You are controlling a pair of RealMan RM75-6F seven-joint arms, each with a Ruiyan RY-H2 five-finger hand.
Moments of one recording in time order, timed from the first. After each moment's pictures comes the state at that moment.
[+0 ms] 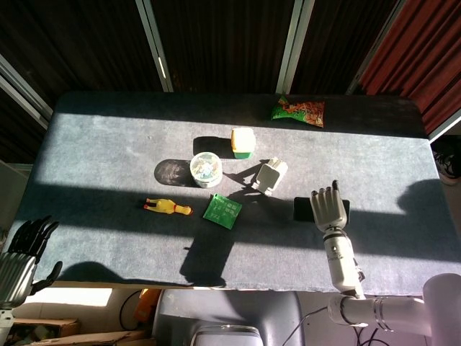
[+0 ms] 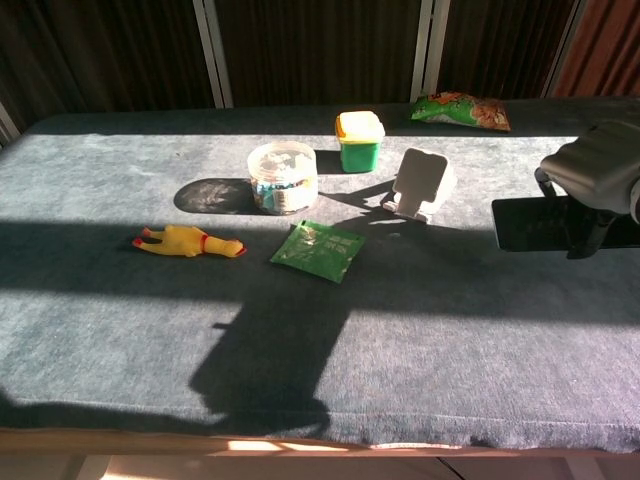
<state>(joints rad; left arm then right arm) -0.09 -1.10 0.04 -1.53 1.68 1.57 -0.10 0.77 -1.55 -0.01 -1.53 -0.67 1.36 -1.20</state>
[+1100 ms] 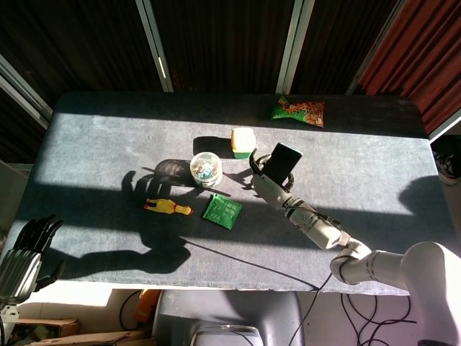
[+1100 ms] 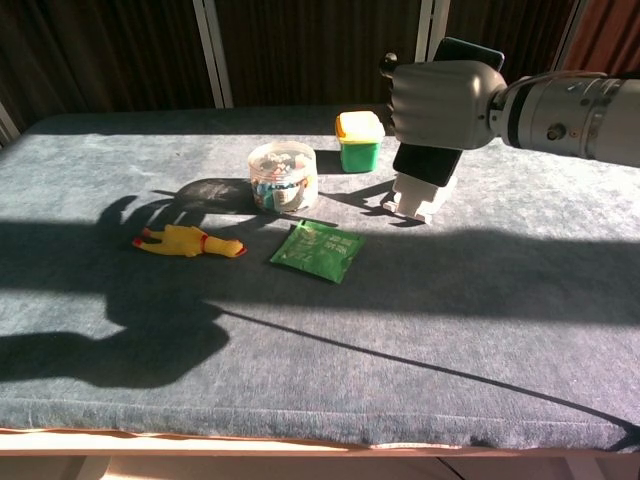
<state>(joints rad) -0.11 -1.10 0.03 -1.54 1.66 1.53 -0.09 1.09 -1.48 -0.11 -1.26 -1.23 0.99 -1.63</state>
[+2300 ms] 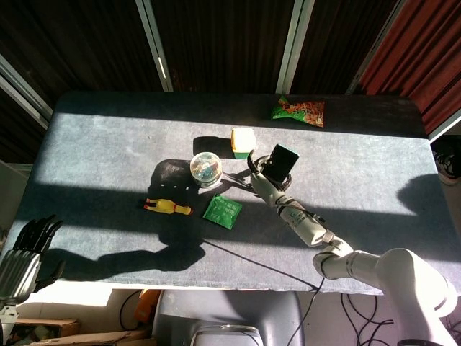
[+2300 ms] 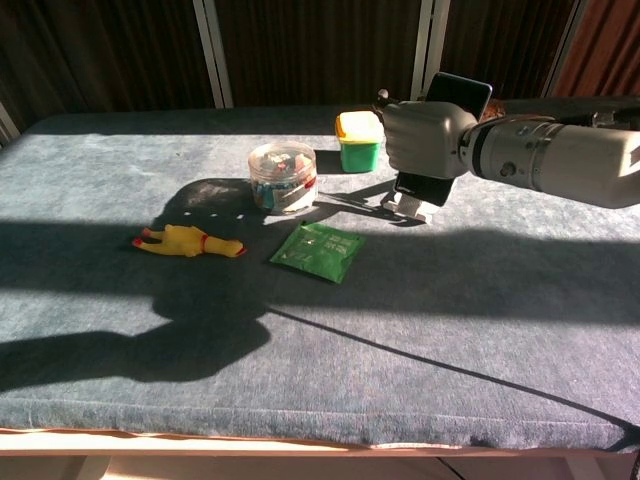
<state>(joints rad) -0.11 -1.10 0.03 -1.54 1.67 1.53 -0.10 1.07 -1.65 -0.05 -1.04 -1.15 0.88 -1.70</state>
